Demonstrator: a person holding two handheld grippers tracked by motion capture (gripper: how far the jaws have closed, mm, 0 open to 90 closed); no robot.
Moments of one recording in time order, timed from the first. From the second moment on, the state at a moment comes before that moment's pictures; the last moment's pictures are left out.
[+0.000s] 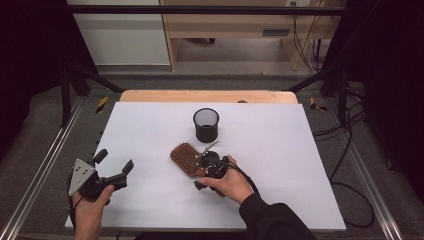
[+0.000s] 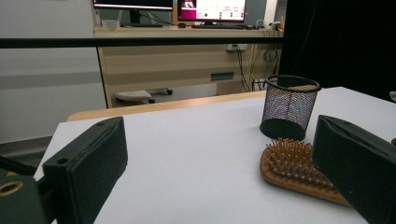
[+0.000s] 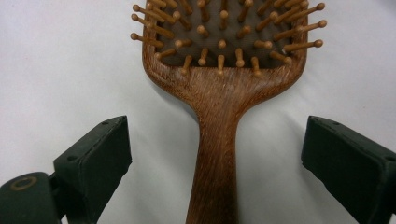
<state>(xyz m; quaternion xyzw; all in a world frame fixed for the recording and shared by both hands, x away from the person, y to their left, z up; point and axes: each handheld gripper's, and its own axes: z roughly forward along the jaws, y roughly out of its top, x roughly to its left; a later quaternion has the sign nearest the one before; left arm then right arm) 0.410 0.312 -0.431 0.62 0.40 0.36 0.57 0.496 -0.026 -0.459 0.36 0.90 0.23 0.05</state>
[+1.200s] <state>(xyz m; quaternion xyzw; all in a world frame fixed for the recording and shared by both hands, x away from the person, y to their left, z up) 0.410 0.310 -0.431 0.62 0.40 0.36 0.56 0.494 -0.028 -0.457 0.34 0.91 0.23 0.07</state>
